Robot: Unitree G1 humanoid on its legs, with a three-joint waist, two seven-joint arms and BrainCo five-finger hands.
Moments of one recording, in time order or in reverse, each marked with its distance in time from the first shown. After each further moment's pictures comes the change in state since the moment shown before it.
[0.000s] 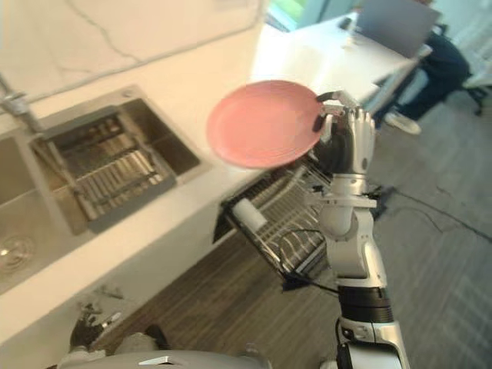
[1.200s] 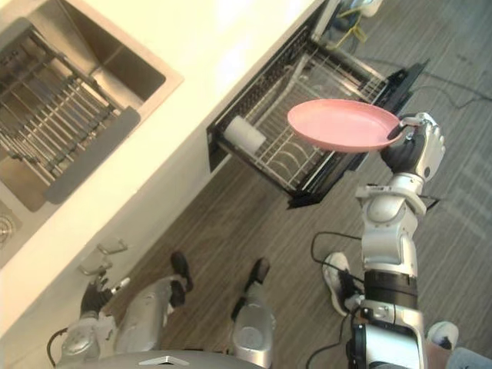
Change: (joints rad) left arm -0.119 -0.015 -0.059 -0.153 -0.090 0.029 -0.067; right arm -0.165 -0.104 -0.178 0.346 0.118 0.259 -0.013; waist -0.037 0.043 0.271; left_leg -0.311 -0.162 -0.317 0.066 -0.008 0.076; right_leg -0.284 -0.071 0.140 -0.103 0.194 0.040
